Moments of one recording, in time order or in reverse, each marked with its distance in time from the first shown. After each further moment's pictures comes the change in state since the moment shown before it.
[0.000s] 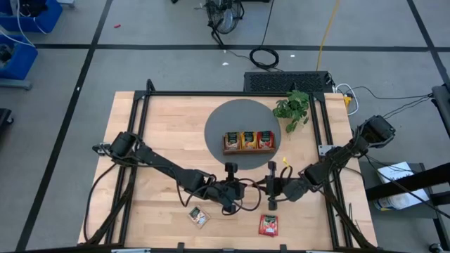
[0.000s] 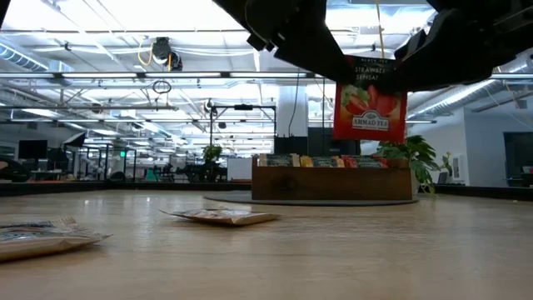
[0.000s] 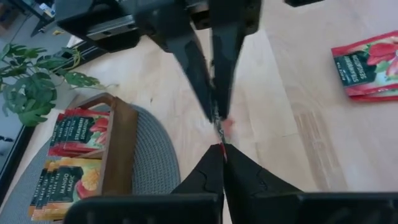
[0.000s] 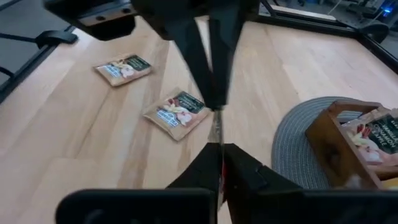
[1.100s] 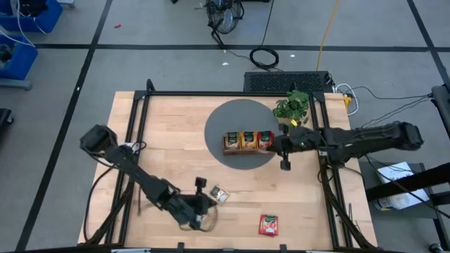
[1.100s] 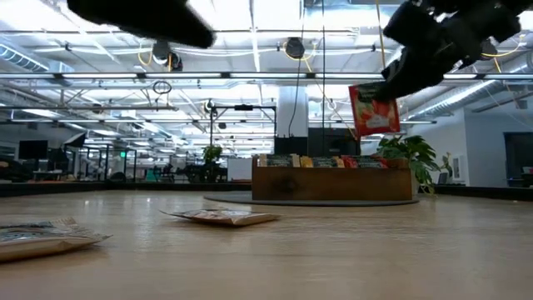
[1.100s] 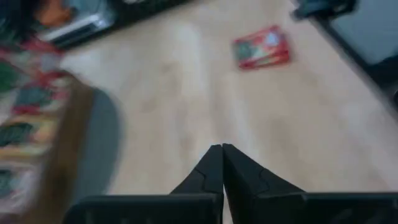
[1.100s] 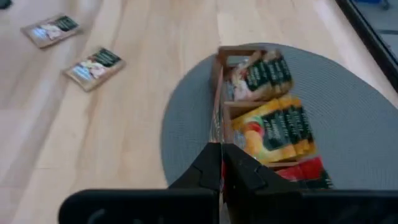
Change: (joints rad) left arm -0.245 -0.314 -0.441 0.100 -0.030 -0.195; right arm -0.627 -0.513 -0.001 -0.613 -0.568 -0.241
